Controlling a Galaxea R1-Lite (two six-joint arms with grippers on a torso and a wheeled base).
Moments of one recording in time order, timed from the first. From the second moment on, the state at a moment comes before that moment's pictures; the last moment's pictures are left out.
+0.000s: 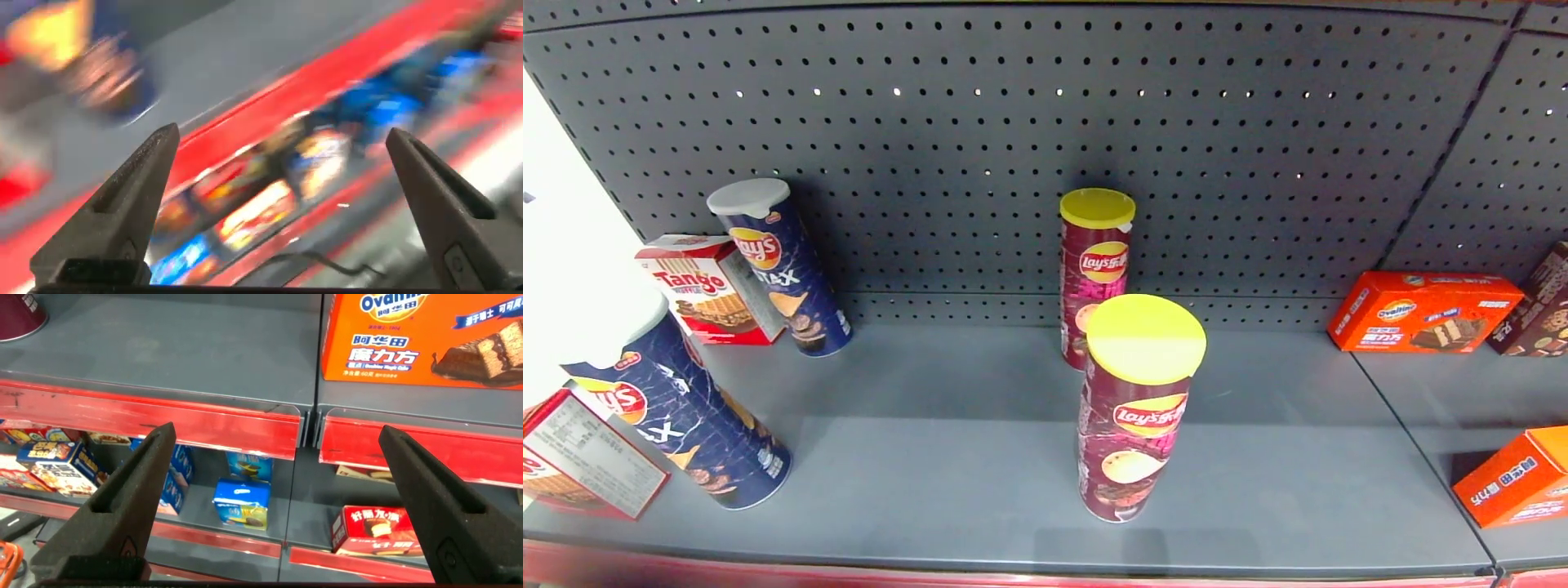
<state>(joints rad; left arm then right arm) -0.59 0.20 -0.07 0.03 0.09 0.20 0.12 0.09 0.00 0.00 0.02 -0.01</state>
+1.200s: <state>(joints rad) 0.00 0.01 0.00 -0.01 0.08 -0.03 0.12 0.09 0.00 0.00 0.02 -0.01</state>
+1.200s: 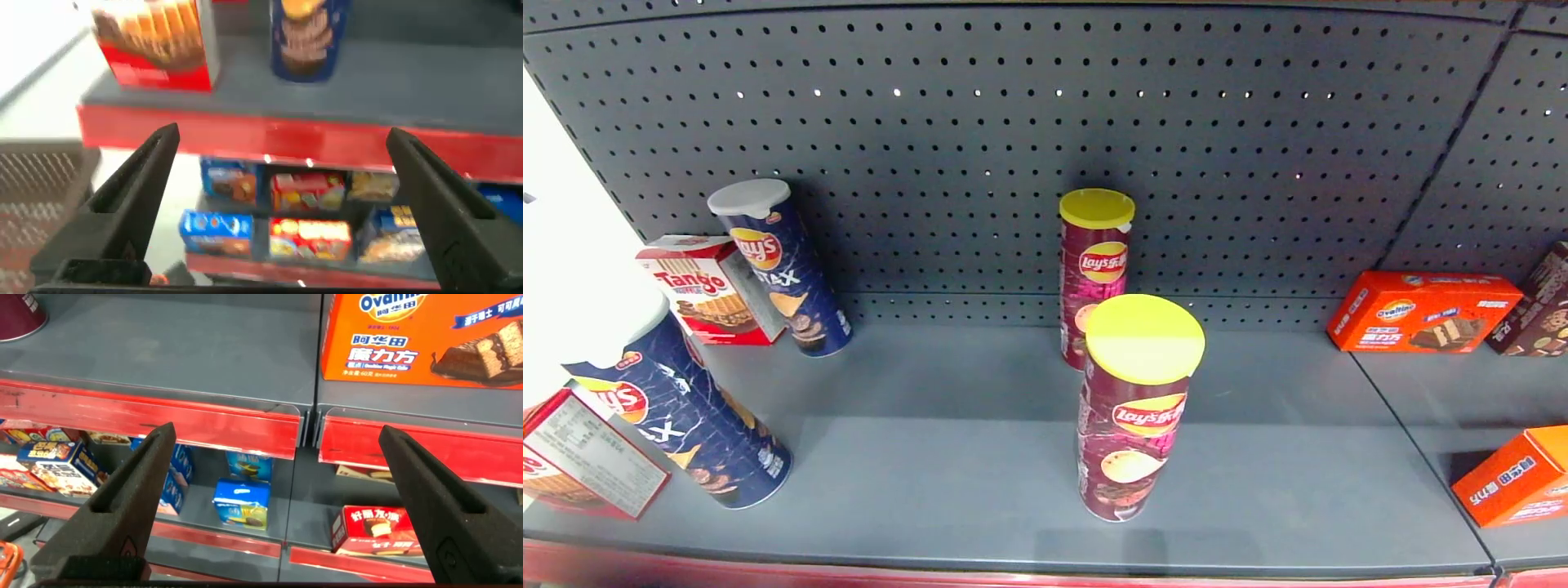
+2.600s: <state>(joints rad) 0.00 0.00 0.00 0.00 -0.02 0.06 0.26 0.61 -0.41 -0.10 0.05 -0.08</state>
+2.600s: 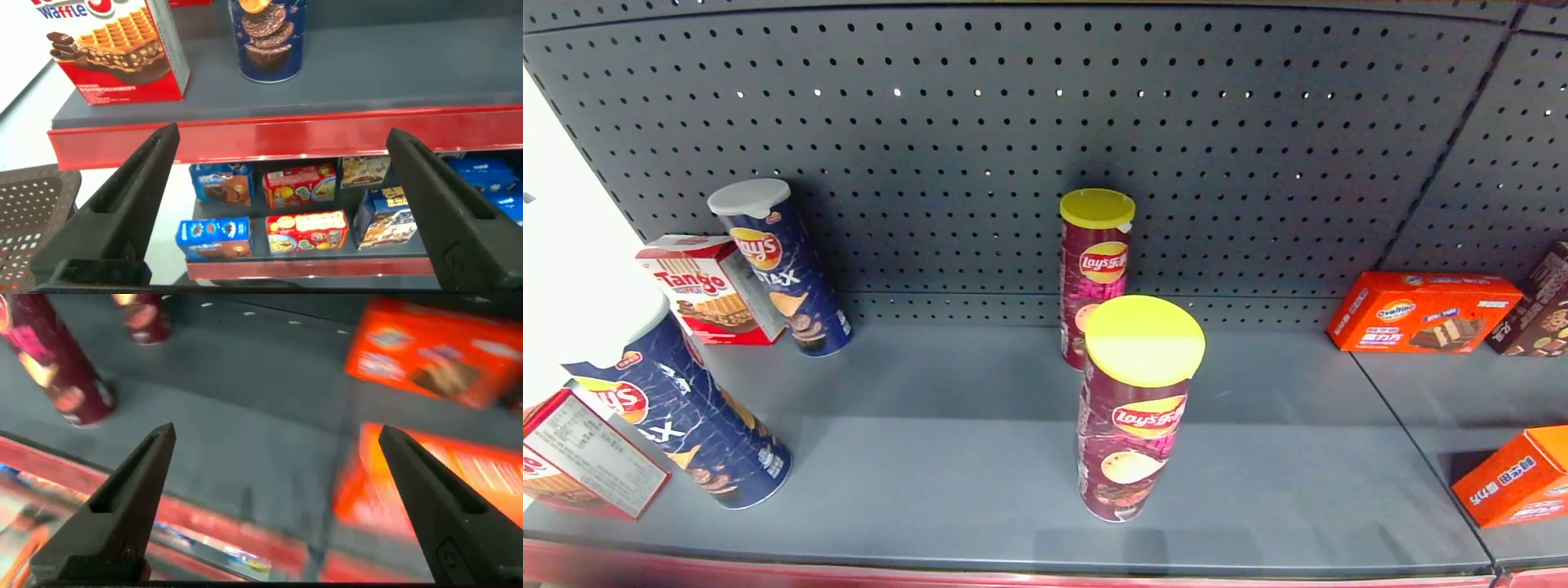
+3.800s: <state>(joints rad) 0.00 0.00 0.00 0.01 -0.02 0.05 0.65 1.42 -0.65 -0.35 0.08 -0.10</state>
